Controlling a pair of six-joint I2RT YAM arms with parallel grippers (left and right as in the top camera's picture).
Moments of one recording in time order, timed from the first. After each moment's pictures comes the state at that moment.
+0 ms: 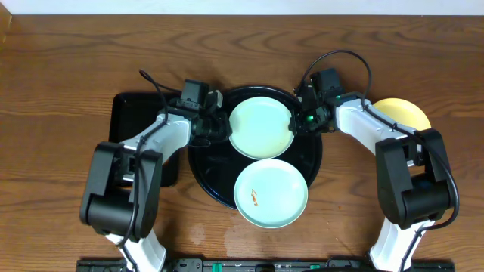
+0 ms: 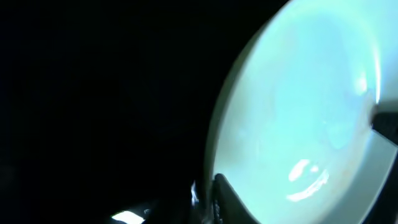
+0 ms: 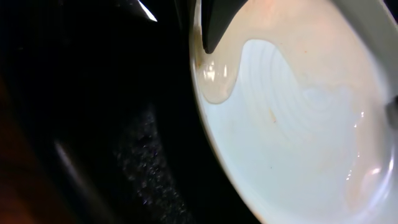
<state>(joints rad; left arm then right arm) -0.24 1.88 1.02 -0.34 0.43 -0.40 0.28 1.98 1.21 -0.48 -0.39 0.20</state>
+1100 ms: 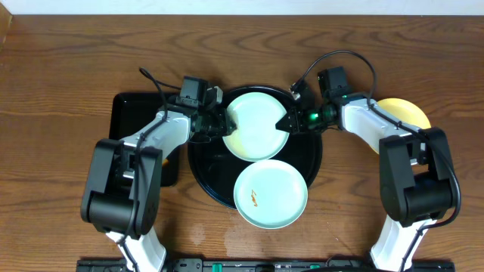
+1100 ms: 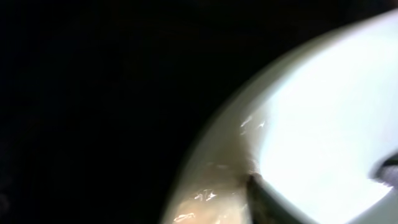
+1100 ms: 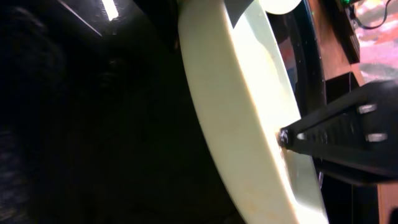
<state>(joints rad) -0.23 1.88 1.05 -0.33 0.44 -0.41 0.25 1.99 1.20 -0.43 -0.74 0.15</state>
